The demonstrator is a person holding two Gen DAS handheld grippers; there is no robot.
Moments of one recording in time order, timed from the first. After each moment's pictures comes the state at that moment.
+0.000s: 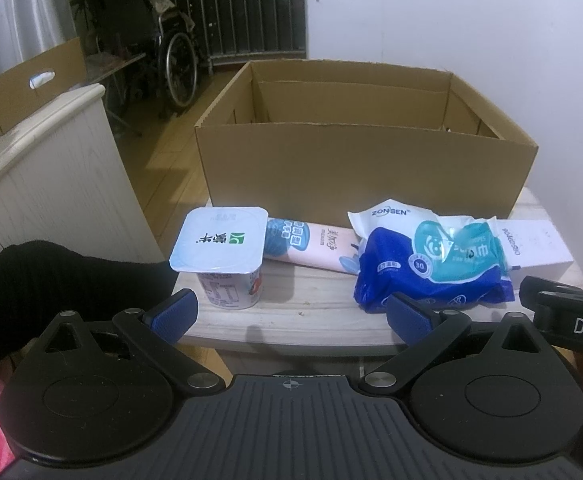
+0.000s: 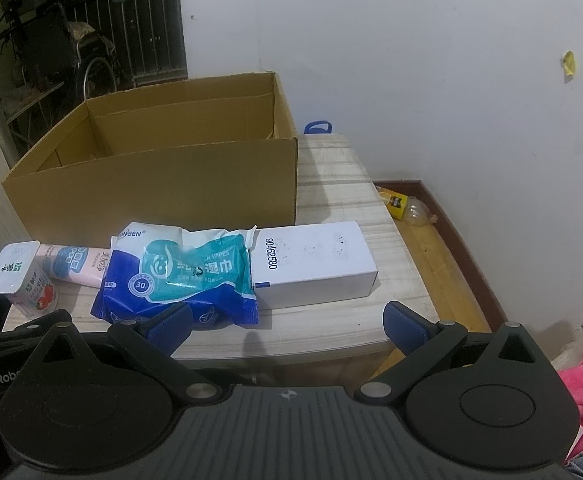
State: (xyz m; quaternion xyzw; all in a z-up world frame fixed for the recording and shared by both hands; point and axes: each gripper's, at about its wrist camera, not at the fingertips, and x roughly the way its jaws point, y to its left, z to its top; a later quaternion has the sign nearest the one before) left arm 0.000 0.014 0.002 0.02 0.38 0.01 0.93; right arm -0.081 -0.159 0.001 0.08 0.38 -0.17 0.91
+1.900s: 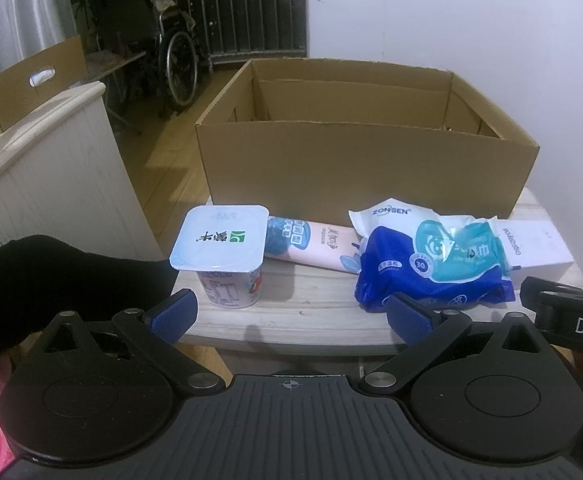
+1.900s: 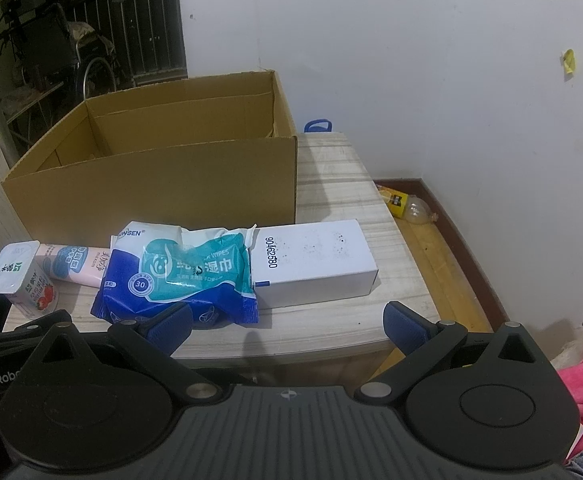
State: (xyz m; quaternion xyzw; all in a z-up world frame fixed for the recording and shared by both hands) left arm 0.001 0.014 0.000 0.02 0.38 0.01 0.93; right arm -0.082 -0.159 0.001 0.08 0.38 -0.17 0.91
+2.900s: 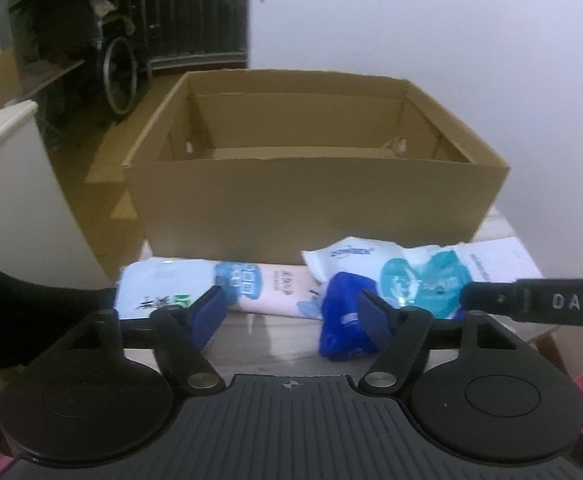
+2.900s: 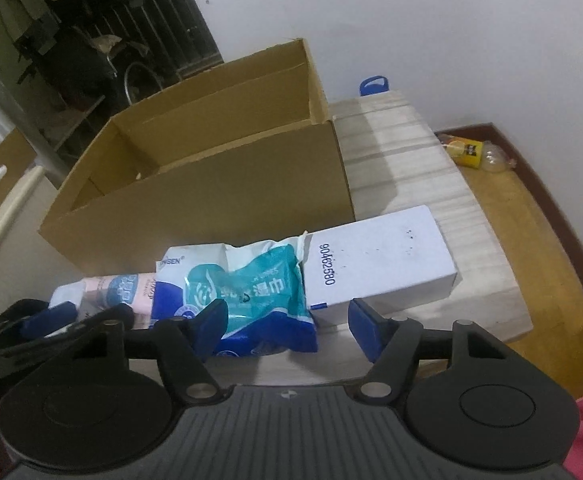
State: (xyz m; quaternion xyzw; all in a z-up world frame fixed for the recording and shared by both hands) left arm 0.040 0.015 0.005 0.01 0.38 -0.10 0.92; right arm -0.044 -0.199 -0.008 0.21 0.41 -0.06 0.89
